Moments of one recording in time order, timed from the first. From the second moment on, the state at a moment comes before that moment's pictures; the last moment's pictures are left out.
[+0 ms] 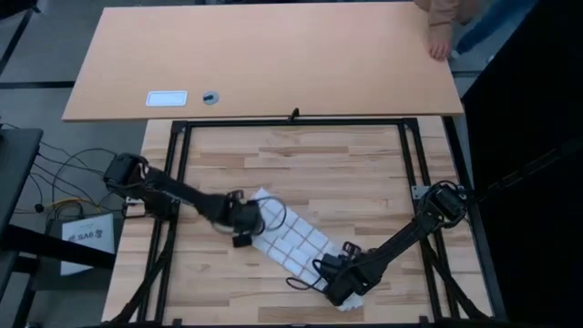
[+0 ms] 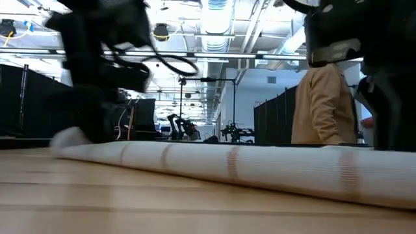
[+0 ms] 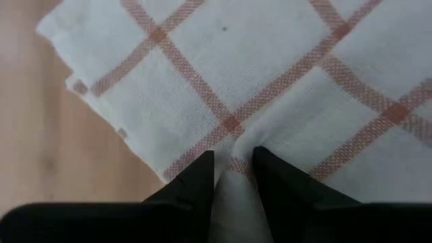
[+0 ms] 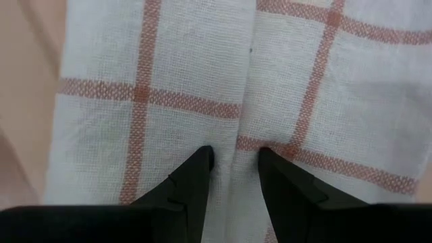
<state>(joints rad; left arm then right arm) -0.24 1.62 0.82 -0.60 -0.25 -0.38 0.67 2.04 1.31 -0.71 0.18 1.07</state>
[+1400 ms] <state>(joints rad) -0.54 1.59 1.04 -0.78 -0.01 -0.63 0.67 1.83 1.23 -0.69 0.07 0.87</state>
